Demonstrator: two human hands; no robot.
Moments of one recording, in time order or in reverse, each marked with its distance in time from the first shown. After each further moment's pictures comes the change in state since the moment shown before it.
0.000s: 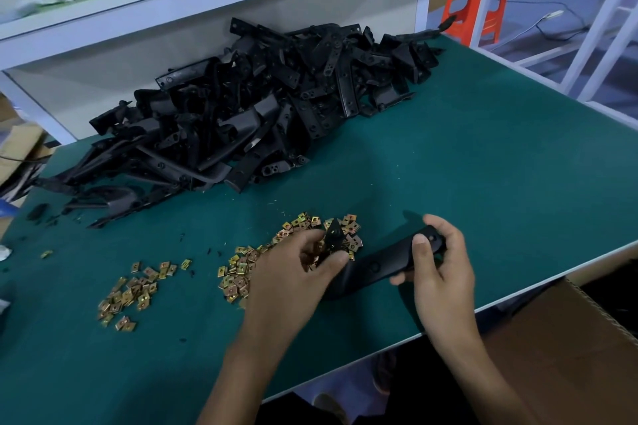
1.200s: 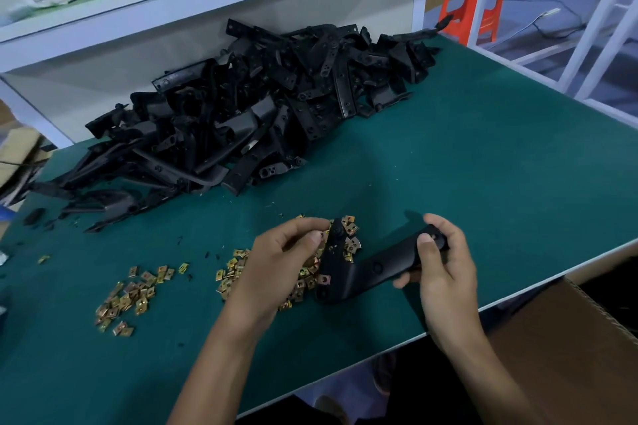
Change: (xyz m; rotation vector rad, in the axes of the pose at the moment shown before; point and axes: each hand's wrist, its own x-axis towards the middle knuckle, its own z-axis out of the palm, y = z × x) left_hand 0.022 -0.002 -0.011 -0.526 -0.178 -0.081; right_hand 0.008 0.005 -0.003 0.119 -0.014 0.043
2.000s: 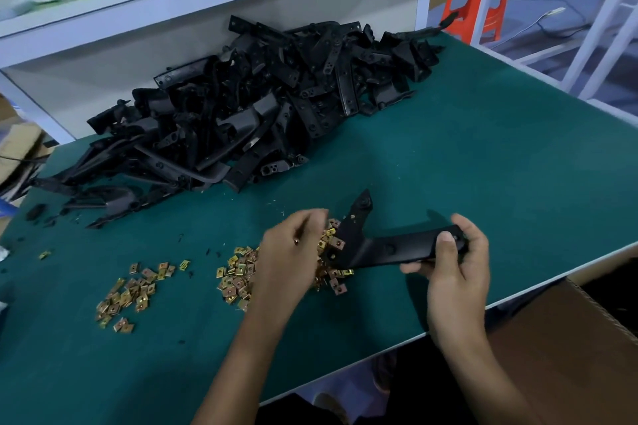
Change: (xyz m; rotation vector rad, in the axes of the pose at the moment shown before) left_hand 0.002 0.001 0.019 0.321 0.240 0.087; right_hand 0.000 0.000 0.003 0.053 0.166 -0.034
